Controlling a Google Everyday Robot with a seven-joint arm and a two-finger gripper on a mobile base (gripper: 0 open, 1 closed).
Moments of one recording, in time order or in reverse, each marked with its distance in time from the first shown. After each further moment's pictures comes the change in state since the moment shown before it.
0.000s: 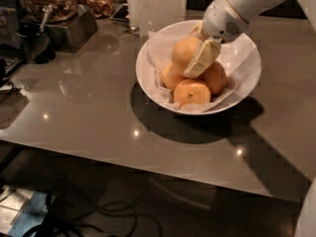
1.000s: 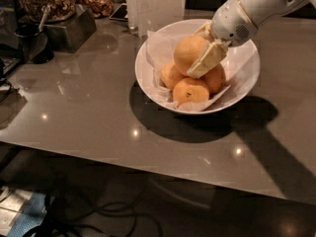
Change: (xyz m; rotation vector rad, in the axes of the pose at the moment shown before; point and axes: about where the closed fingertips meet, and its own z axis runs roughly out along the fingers) arm 0.003 0.011 -0.011 0.006 -0.105 0.009
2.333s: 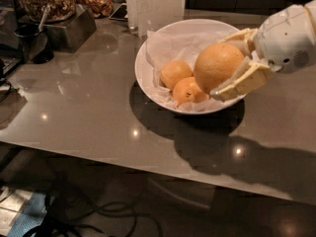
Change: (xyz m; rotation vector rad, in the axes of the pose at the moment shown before) arm -0.016 0.112 -0.064 0.125 -0.184 -0.031
